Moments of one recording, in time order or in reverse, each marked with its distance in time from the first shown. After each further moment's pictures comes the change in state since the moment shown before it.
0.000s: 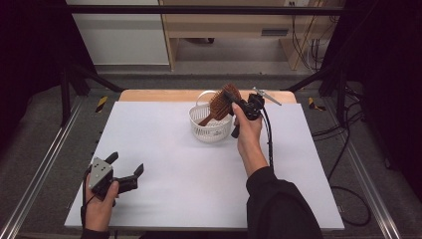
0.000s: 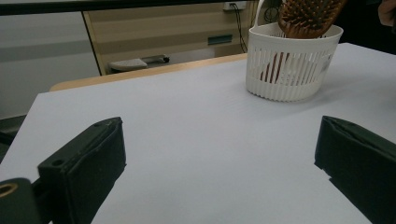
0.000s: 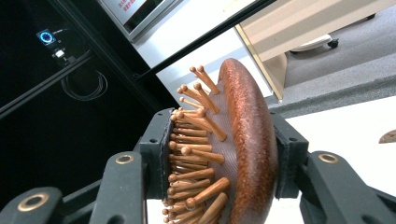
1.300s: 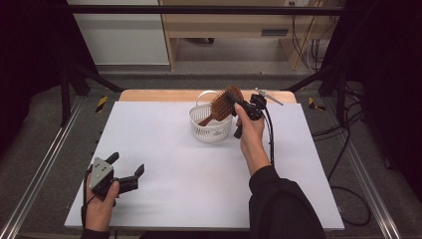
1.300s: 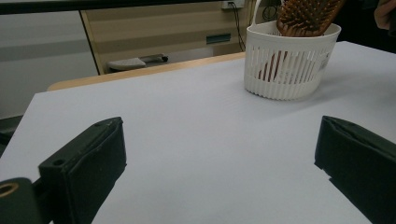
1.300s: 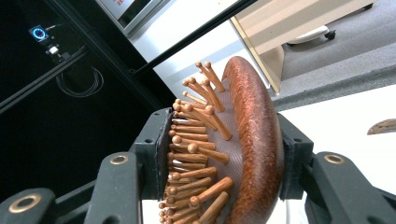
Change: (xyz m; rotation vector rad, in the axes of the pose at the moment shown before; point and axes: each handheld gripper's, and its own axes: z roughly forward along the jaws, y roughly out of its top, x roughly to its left) left arm -0.001 0.000 0.001 0.004 -0.006 0.002; right arm -0.013 0.000 0.002 0.024 -0.010 0.013
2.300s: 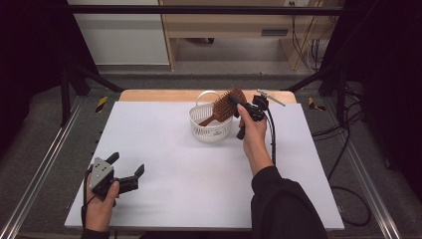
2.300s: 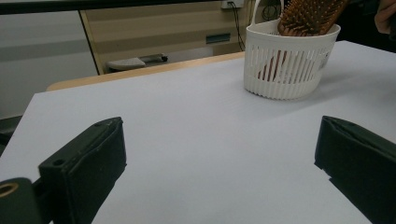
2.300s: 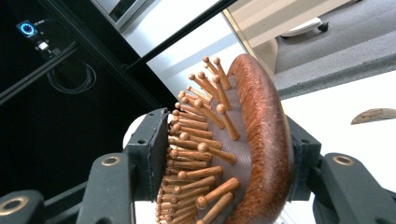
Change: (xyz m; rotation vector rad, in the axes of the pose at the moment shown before) left arm 0.000 0.000 0.000 0.002 -0.002 0.003; right arm -0.012 -0.001 -0.001 0.027 -0.023 0.011
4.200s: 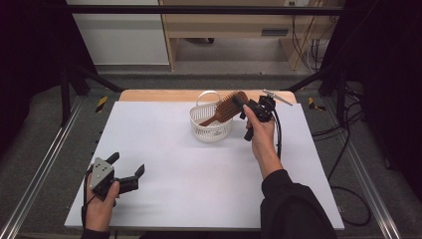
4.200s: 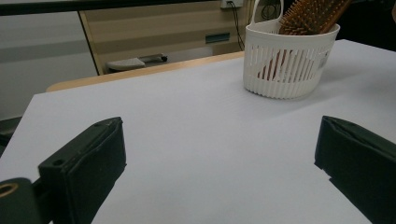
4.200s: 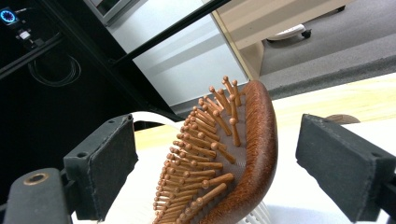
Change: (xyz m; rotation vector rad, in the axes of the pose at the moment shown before) left arm 0.000 0.000 0.000 0.001 -0.001 0.007; right arm -0.004 0.010 -0.020 0.010 -0.052 -0.055
